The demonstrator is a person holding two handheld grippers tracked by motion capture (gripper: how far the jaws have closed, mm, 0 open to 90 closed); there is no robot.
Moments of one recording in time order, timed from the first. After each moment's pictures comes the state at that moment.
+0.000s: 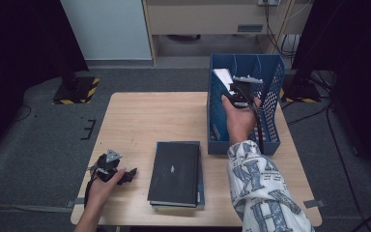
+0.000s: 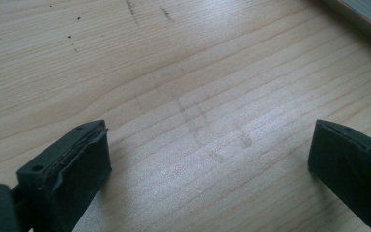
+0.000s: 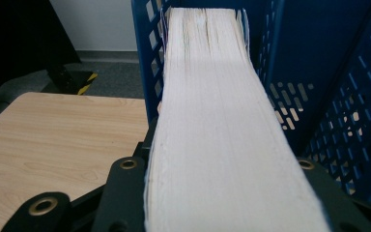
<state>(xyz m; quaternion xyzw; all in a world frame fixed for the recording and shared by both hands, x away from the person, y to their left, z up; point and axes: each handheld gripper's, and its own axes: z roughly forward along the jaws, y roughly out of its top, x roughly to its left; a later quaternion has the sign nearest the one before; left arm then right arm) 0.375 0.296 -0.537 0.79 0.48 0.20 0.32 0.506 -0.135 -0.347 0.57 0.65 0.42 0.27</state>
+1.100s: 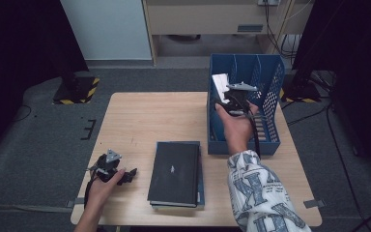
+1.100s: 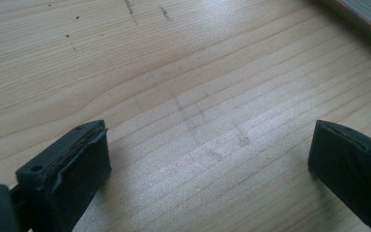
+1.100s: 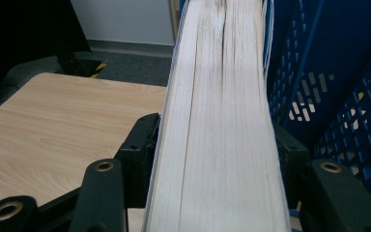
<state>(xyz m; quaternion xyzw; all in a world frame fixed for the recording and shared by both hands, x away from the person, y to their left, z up) 0.375 0.297 -0.537 0.79 0.48 0.20 0.32 0.484 -0.121 -0.350 0.55 0.68 0.41 0.27</state>
